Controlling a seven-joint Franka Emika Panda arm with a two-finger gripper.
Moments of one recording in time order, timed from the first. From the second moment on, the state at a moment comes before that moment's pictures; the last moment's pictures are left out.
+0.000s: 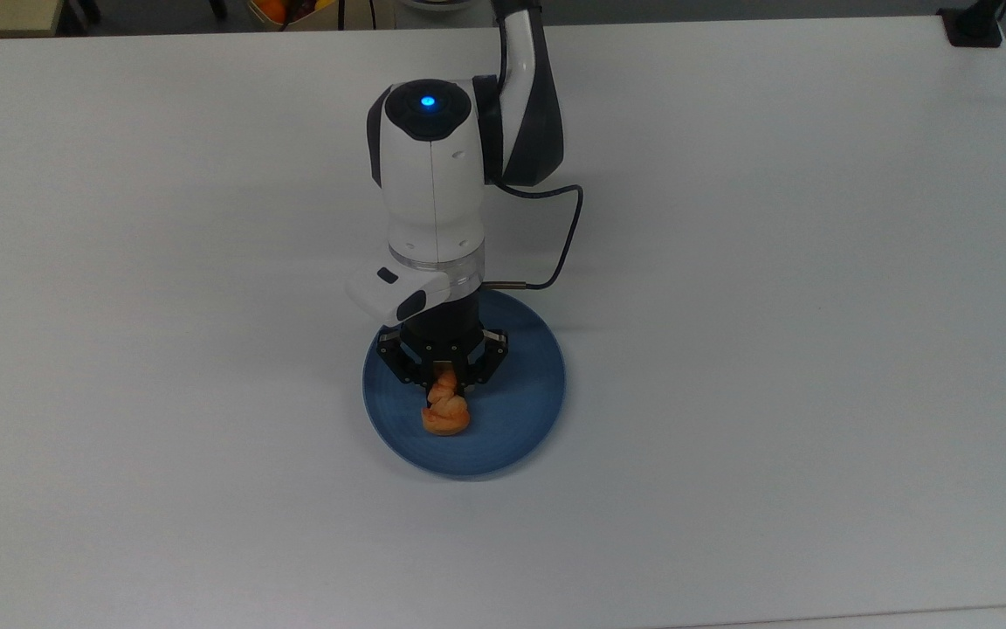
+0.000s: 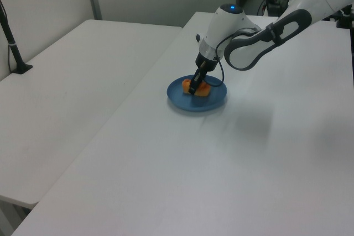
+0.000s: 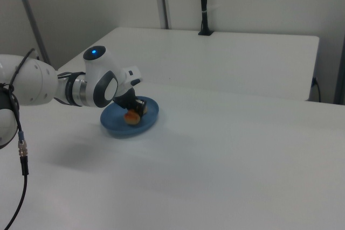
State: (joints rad) arm 0.11 0.67 0.01 -1.54 -0.06 2.63 0.10
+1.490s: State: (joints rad) arm 0.09 0.34 0.01 -1.55 -0.09 2.25 0.11
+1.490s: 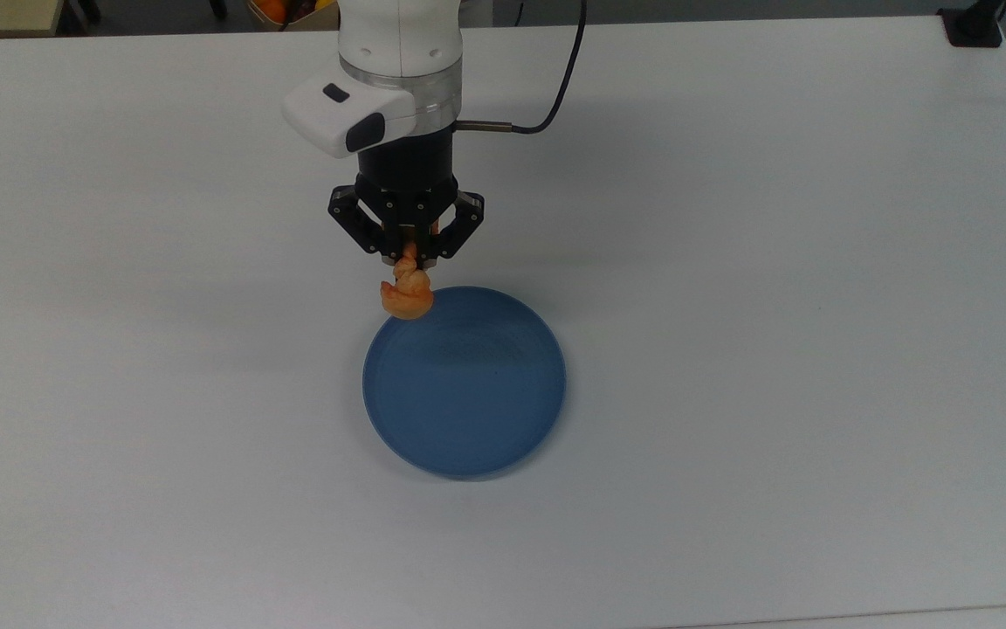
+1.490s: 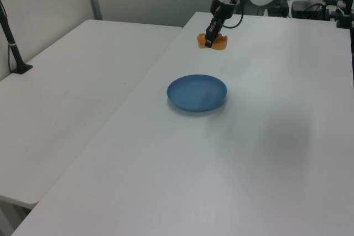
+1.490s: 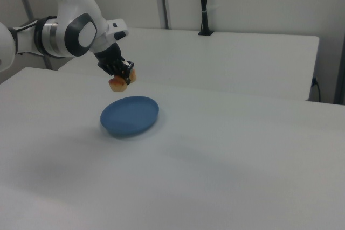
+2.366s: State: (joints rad) arm 0.16 0.26 0.32 -1.75 -0.27 2.25 0.52
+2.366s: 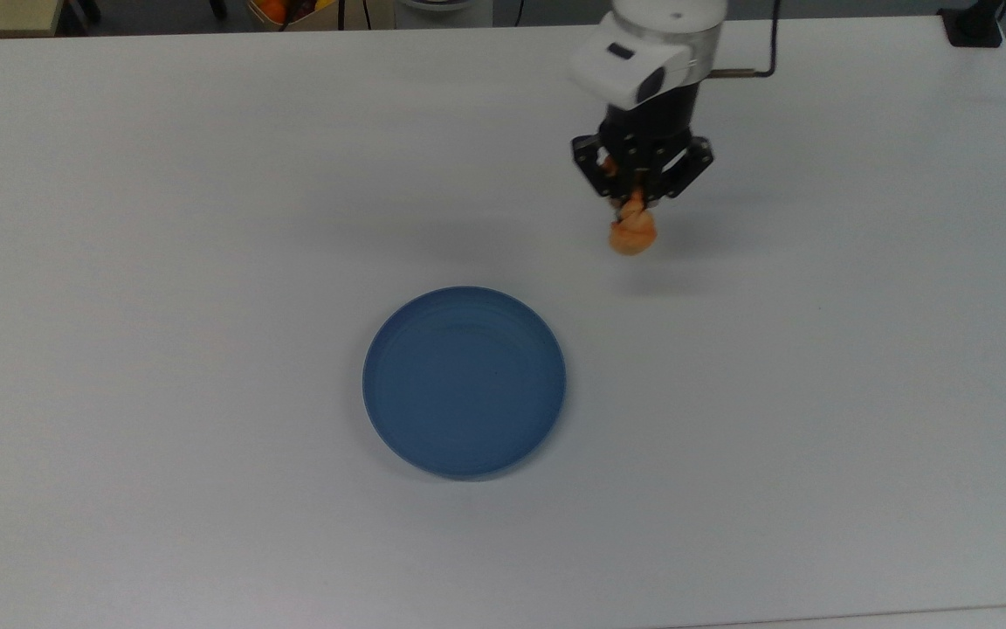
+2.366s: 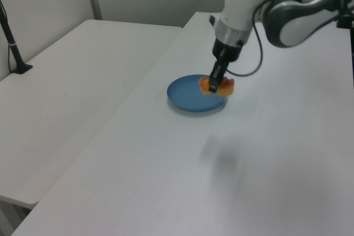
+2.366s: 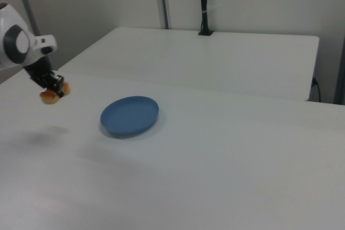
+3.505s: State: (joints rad) arm 0.22 0.16 0.59 -2.08 -0.28 2.29 0.80
